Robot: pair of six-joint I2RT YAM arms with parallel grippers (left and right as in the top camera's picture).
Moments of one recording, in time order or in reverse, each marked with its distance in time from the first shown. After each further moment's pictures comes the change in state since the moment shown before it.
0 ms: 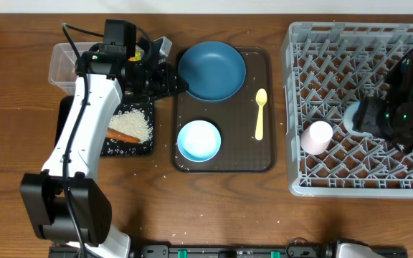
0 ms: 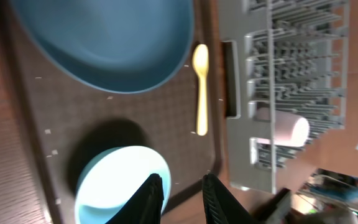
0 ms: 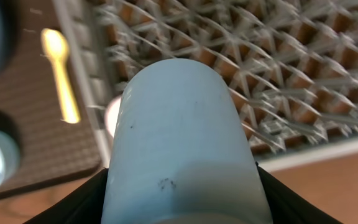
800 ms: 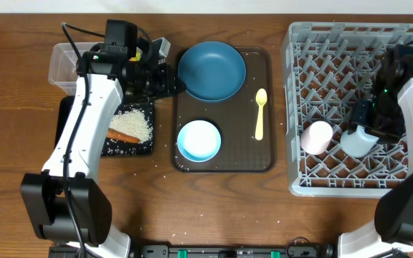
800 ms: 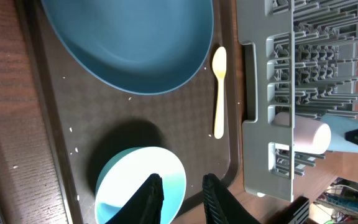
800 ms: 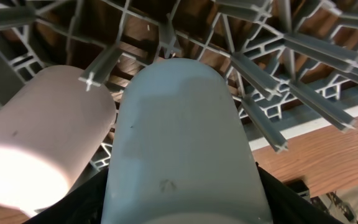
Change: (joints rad) left arm -0.005 0.000 0.000 -0.001 -0.057 0.000; right arm -0.067 0.390 -0.007 -0.045 0.046 0.018
